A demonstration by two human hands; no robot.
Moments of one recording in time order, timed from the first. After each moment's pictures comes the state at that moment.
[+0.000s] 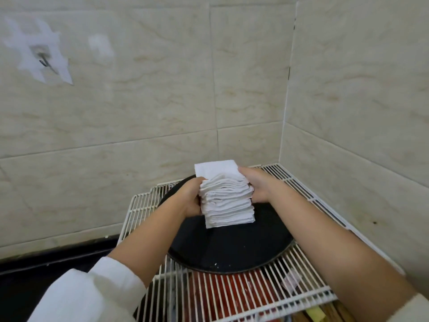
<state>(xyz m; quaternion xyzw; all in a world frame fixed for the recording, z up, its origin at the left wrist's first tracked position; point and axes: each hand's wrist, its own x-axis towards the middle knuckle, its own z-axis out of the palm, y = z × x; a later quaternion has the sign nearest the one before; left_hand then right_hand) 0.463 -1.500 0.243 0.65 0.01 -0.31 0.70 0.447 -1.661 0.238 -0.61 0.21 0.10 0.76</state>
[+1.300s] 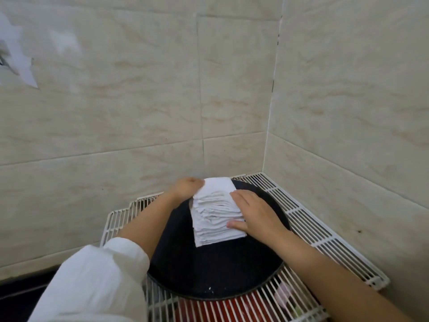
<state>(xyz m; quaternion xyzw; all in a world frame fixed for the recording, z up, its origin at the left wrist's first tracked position) 0.528 -1.516 0.242 0.87 -0.18 -0.15 0.44 0.395 -1.667 0.203 -0.95 -0.10 -0.29 -0.01</state>
